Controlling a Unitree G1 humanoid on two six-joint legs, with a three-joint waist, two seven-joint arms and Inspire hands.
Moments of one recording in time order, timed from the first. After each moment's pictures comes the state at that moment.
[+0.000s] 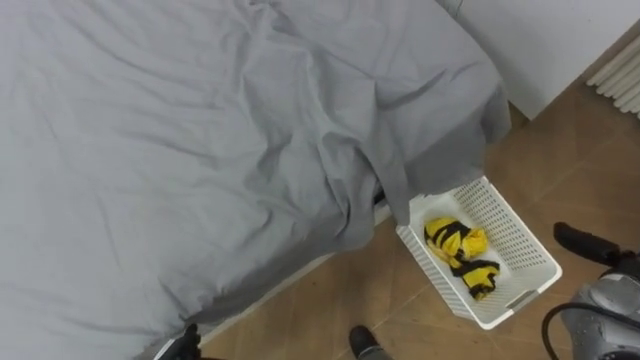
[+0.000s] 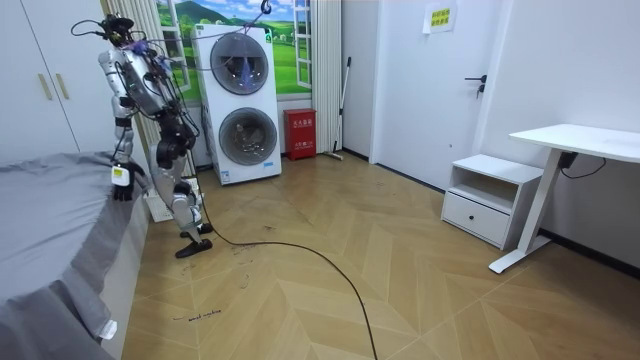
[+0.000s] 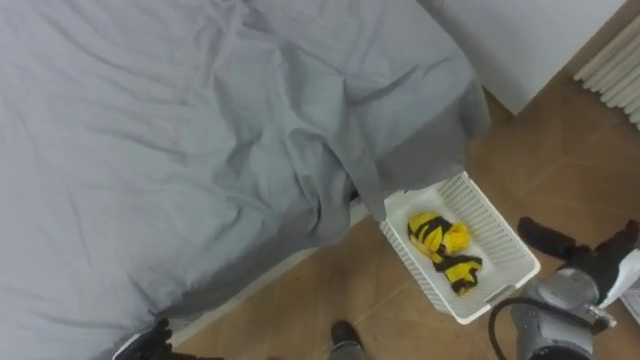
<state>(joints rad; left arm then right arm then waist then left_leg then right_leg) -0.06 0.22 -0.33 1.09 -0.40 -0.08 0.01 -0.22 -0.44 -0.16 0.93 0.46 -0.13 -0.55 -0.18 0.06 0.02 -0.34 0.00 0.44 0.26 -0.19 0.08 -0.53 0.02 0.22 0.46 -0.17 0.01</state>
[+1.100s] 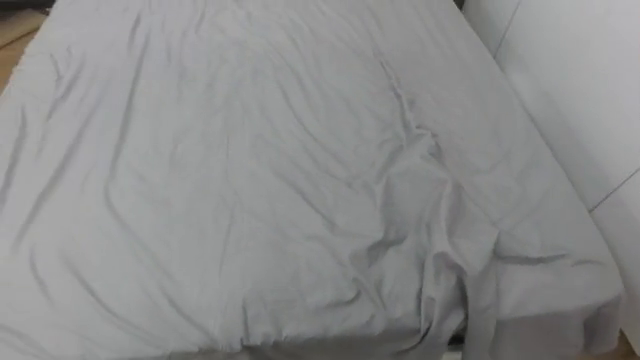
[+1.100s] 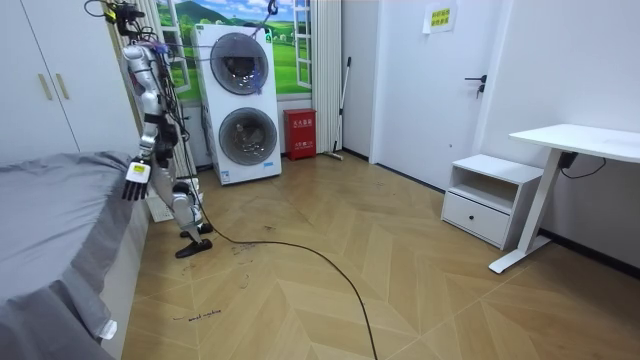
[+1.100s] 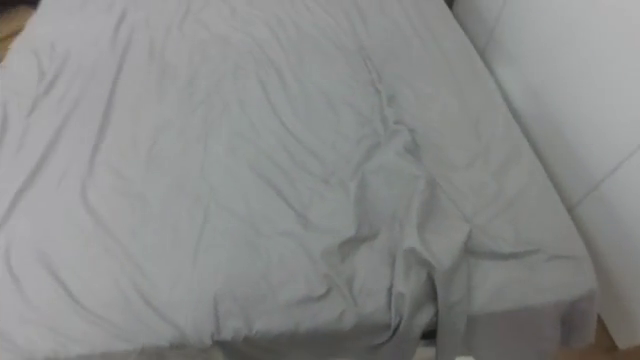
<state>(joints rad) 0.16 0.15 -0.16 1.08 -0.14 -0.16 0.09 0.10 -0.19 0.14 1.18 0.41 -0.14 -0.14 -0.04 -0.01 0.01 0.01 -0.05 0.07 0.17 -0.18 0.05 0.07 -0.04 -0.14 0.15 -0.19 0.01</state>
